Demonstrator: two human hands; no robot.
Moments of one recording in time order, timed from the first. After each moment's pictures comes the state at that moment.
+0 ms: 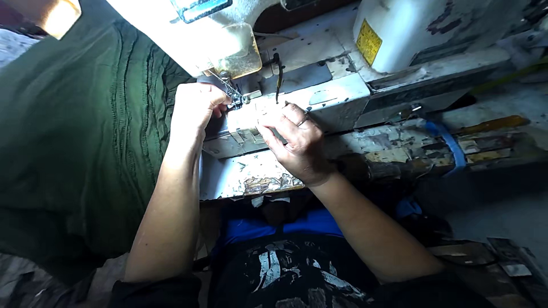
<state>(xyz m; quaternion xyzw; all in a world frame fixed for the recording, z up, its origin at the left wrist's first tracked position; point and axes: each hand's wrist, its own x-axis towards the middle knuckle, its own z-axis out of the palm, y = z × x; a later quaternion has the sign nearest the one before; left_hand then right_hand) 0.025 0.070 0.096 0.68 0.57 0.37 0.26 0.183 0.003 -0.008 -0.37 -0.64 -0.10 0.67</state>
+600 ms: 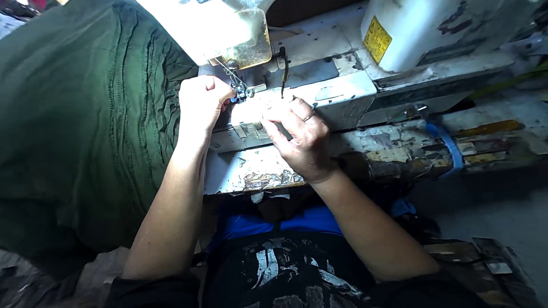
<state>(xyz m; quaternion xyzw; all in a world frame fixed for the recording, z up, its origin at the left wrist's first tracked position) 0.023 0.068 0.082 0.69 0.56 0.40 0.21 0.182 0.003 -0.007 -0.37 -0.64 -0.10 0.67</state>
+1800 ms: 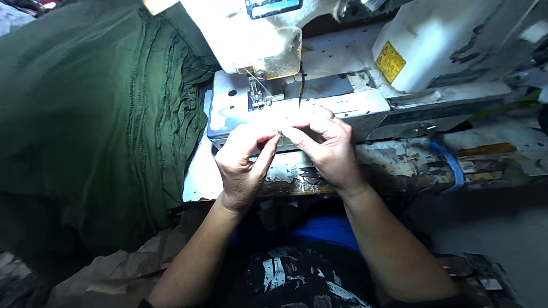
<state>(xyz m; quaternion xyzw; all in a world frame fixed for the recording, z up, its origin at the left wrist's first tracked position) 0.033 -0.007 0.024 0.76 0.26 0.59 0.07 0.199 -0.019 0.017 -0.35 -0.66 0.17 0.64</state>
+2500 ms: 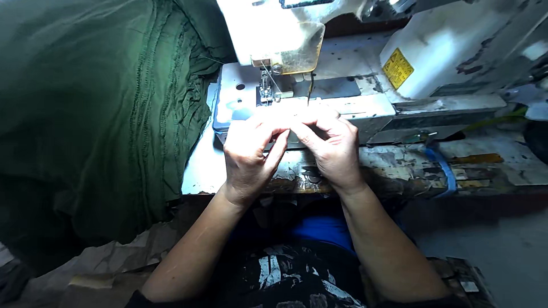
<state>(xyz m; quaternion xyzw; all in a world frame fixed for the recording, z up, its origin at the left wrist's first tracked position) 0.032 -0.011 0.031 0.78 0.31 0.54 -0.02 0.191 -0.016 0.015 -0.36 -0.64 0.16 0.66</state>
